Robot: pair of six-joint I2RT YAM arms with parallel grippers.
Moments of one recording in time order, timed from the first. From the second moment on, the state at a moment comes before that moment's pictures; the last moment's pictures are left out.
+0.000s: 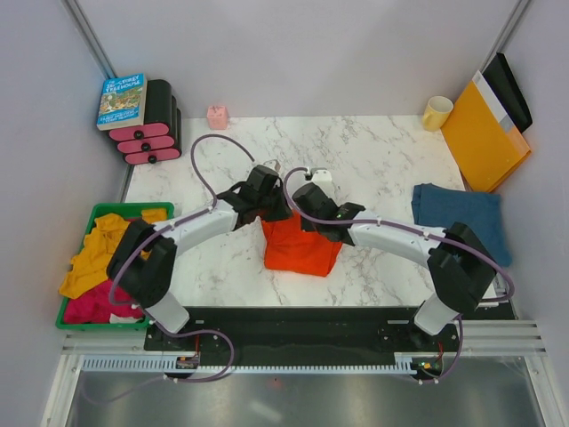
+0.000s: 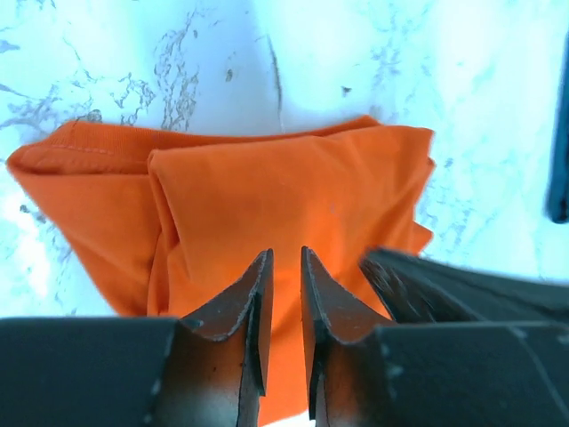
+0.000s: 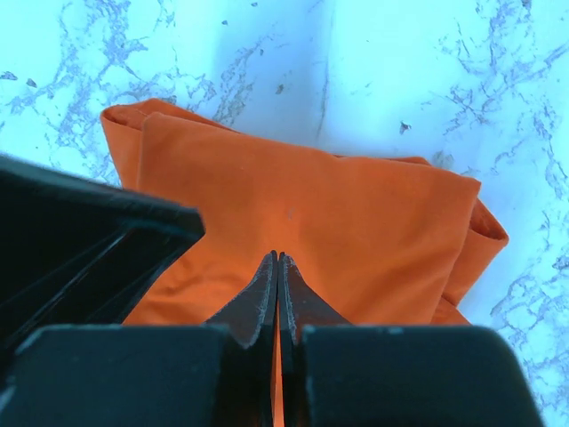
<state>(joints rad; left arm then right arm) -0.64 1.59 1.05 -0.21 0.03 -0.67 0.85 1.63 1.10 -0.29 0.42 0.64</state>
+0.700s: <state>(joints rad) -0.60 1.93 1.22 -0.18 0.12 -0.64 0.85 1.45 0.94 -0.37 0.48 0.70</state>
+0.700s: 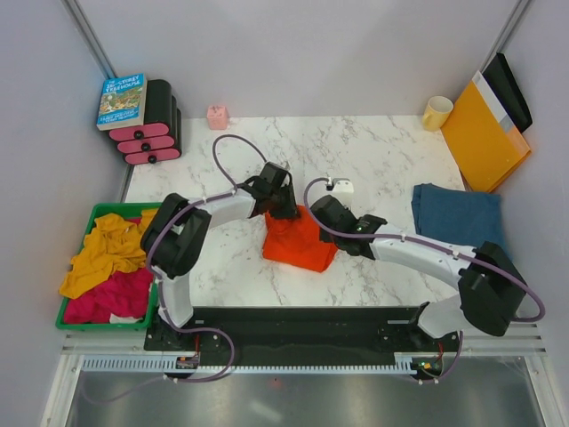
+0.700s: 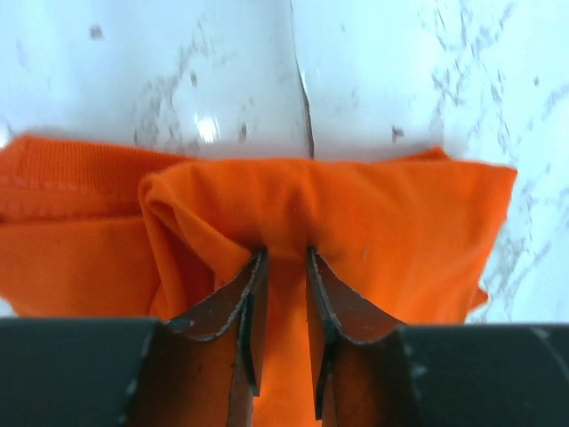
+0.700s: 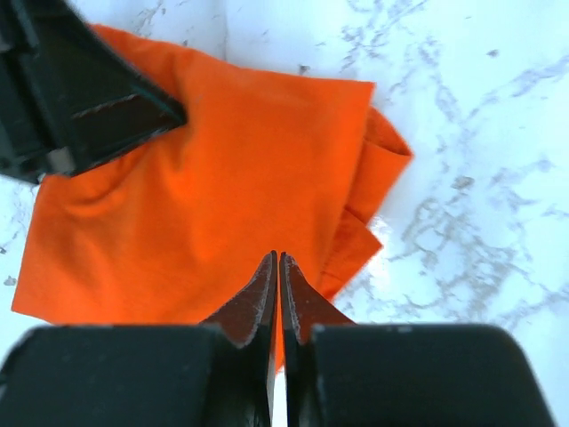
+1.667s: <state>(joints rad) -0.76 1.15 0.79 -0.43 -0.11 -0.56 0.85 0.94 0.80 -0.36 0.96 0.31</state>
